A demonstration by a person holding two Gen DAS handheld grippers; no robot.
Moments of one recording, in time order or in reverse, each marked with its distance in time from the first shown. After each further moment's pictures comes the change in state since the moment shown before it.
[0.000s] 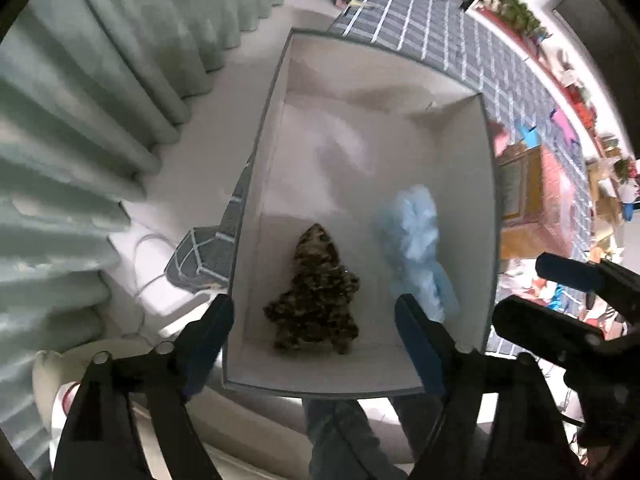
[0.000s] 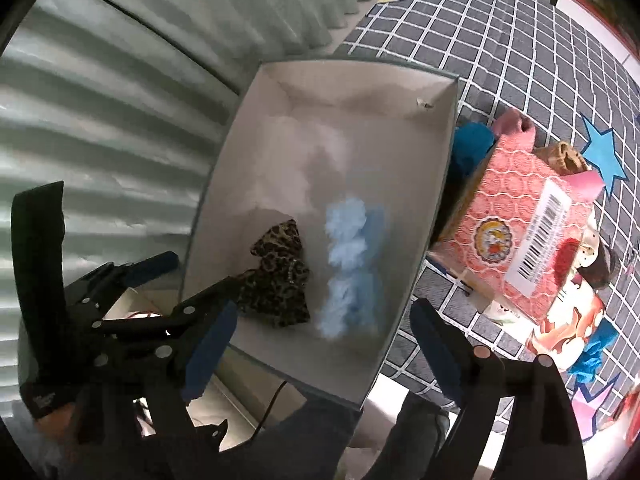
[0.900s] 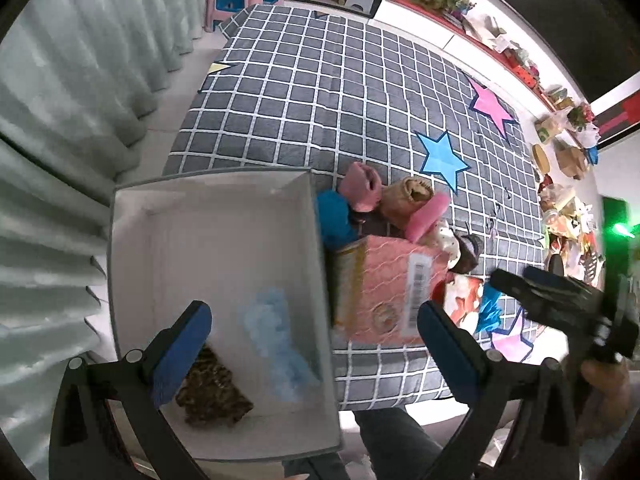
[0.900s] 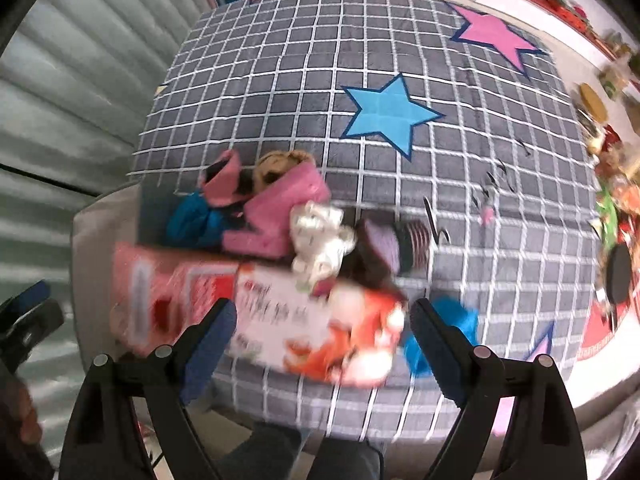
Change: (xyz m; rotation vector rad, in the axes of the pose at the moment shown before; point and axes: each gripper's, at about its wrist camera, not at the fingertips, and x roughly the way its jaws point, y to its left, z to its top) left arm -0.022 -0.143 0.086 0.221 -0.033 -0.069; right arm -0.062 -0.217 -0.014 0.391 -0.137 -0.216
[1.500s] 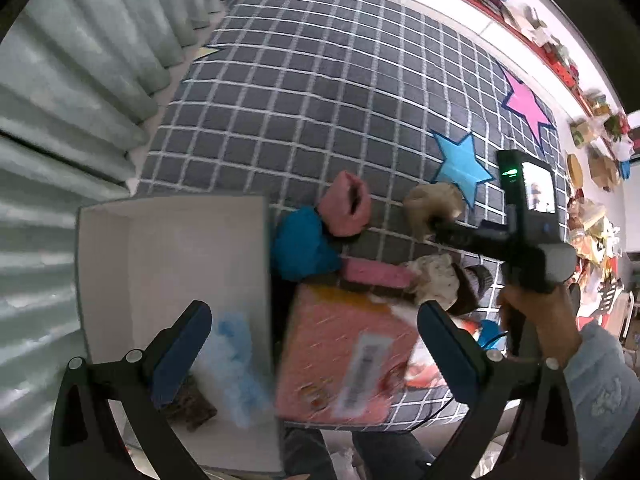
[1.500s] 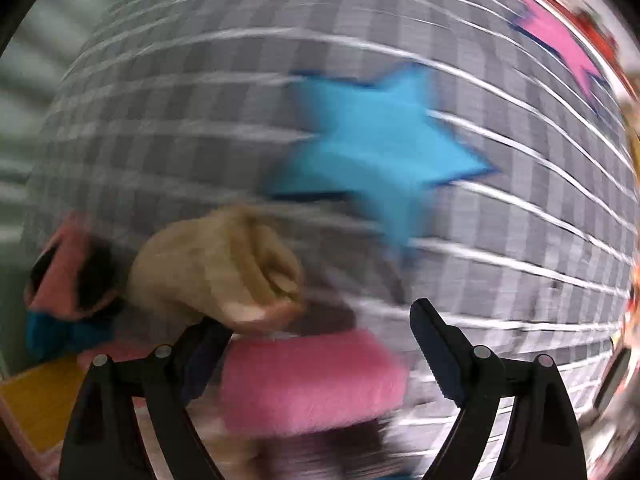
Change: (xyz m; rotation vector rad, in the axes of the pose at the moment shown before) left arm 0.051 -0.053 0.055 -0.063 0.109 0.093; right arm 0.129 -0.066 0.107 -0.062 0.101 -0.128
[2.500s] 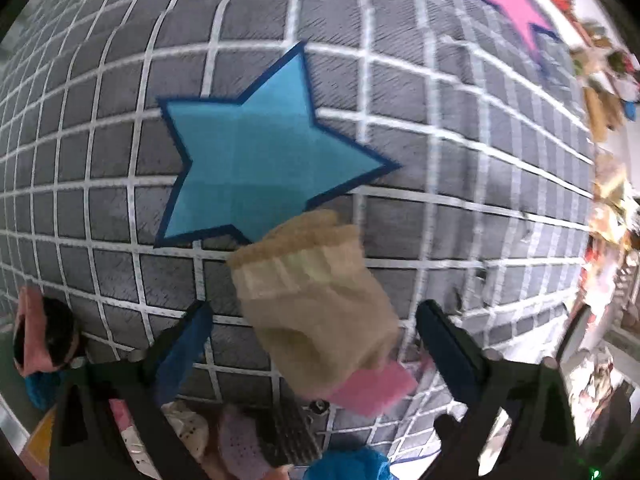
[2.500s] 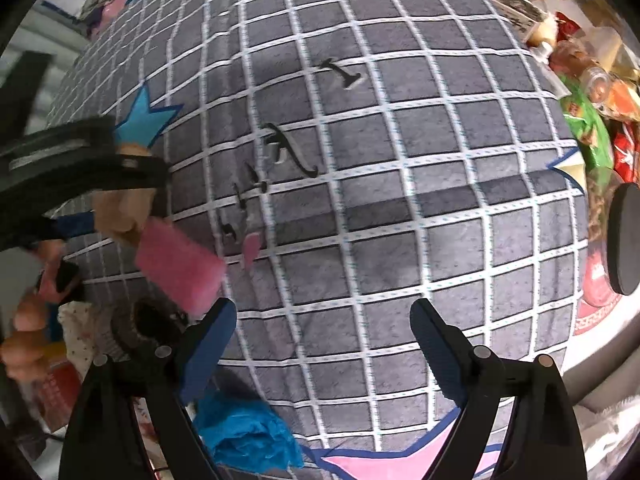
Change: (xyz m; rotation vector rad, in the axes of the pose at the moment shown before) left arm 0.200 -0.243 0.111 0.116 0.248 0.031; right arm -0.028 -0.203 -0.161 0.348 0.012 0.187
